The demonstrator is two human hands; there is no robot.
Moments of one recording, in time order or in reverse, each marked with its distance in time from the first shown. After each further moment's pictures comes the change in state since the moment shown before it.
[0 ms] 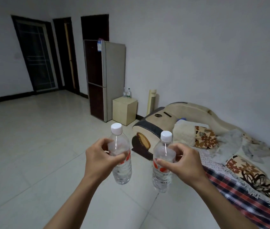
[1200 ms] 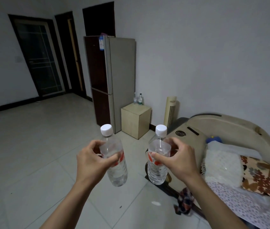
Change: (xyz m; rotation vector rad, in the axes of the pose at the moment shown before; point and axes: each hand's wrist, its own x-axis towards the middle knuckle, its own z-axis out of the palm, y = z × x) left_hand 0.474 -0.191 0.136 0.111 0.098 -0.074; right_hand 0.518 0.139 0.188 0.069 0.049 -0.035
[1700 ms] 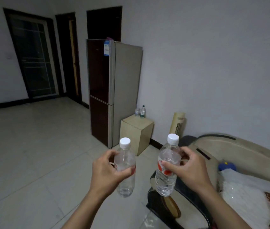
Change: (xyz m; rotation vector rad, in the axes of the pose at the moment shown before) left_hand 0.217 -0.121 0.053 -0.070 -0.081 0.055; right_hand 0.197 0.031 0.136 0.009 -0.009 0.057
